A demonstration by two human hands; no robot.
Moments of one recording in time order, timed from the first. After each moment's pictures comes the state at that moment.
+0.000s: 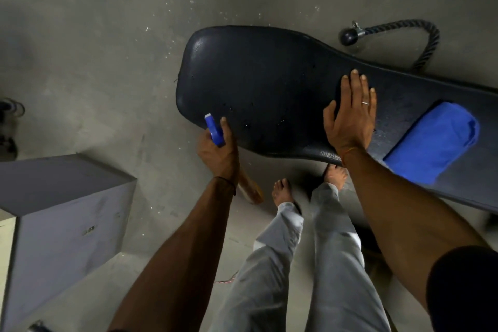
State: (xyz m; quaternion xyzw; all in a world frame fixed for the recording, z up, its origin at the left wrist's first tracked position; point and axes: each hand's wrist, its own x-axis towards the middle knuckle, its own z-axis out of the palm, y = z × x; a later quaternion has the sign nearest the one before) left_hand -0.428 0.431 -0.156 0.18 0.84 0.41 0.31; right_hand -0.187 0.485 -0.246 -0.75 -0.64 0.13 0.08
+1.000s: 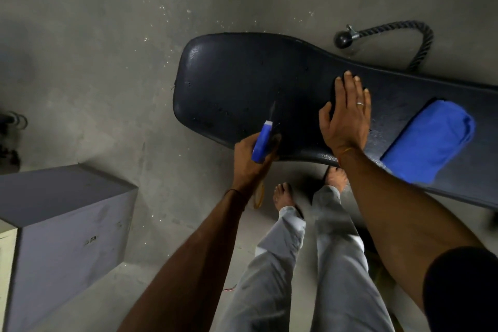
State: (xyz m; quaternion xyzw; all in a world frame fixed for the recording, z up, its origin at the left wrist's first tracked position) left_hand -0.393 0.417 -0.158 0.43 0.71 0.25 0.50; right_hand -0.185 0.485 -0.250 -0.75 -0.64 0.14 0.10
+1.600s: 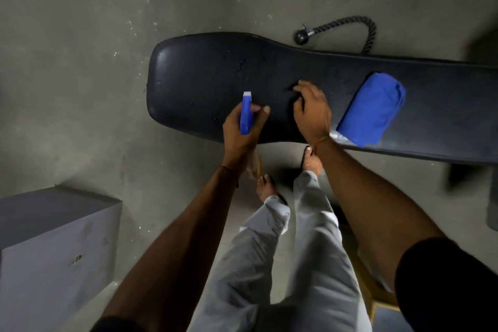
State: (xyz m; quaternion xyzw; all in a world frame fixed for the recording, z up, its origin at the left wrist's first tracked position) left_hand -0.344 0.419 -0.121 0.43 0.67 0.33 0.52; right_hand -0.168 0.443 -0.221 -0.74 -0.56 0.28 0.23
